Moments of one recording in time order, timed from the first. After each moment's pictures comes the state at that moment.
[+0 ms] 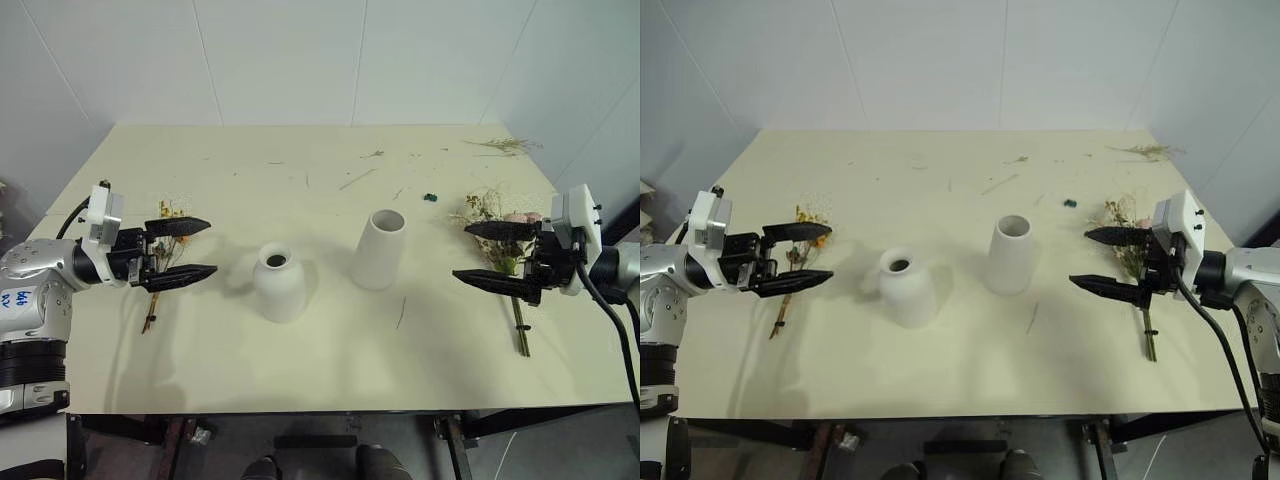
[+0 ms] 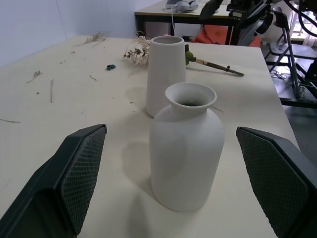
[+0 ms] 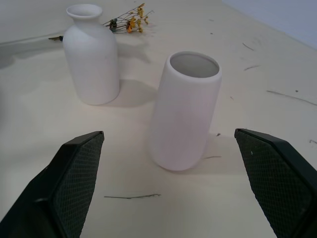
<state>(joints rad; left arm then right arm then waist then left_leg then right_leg) -0.62 0.82 0.27 0.32 -0.54 0.26 -1.41 -0.47 -0.95 -0.25 -0.01 0.59 0.43 1.25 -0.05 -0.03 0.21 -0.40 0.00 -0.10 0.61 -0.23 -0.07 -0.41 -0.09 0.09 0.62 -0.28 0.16</state>
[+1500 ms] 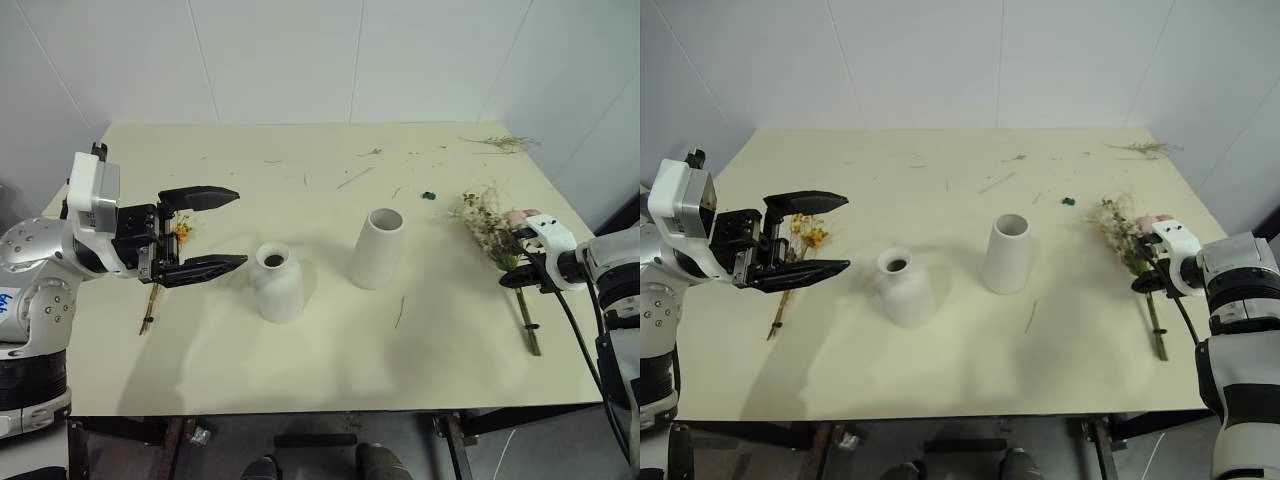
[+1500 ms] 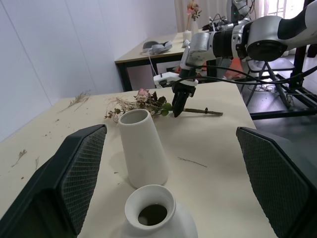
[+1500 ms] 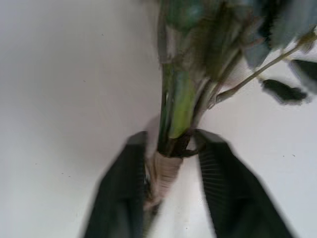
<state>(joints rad) -0.58 0.81 0.32 -0.14 -0.74 0.43 -1.23 -1.14 -0.85 0.22 1.07 -0.02 0.80 0.98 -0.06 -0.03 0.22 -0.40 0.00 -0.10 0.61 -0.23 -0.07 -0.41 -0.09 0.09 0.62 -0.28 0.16</state>
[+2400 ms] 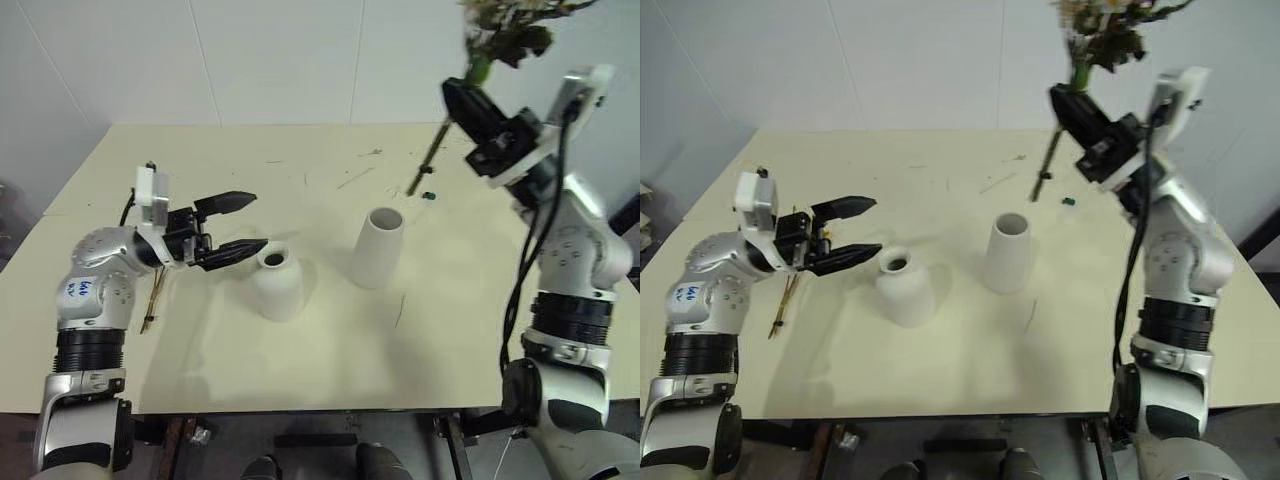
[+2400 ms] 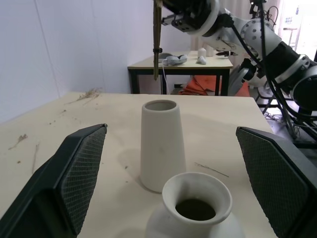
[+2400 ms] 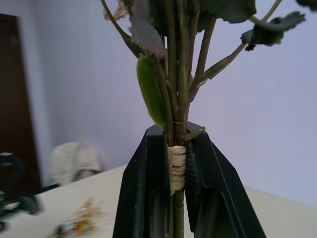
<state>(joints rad) -0.71 0.63 0.19 0.25 -0.62 0.25 -1.24 -0.94 -0.40 -0.33 0.05 0.68 0.48 0.74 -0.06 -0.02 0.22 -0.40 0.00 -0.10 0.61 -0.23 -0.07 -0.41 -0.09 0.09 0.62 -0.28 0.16</state>
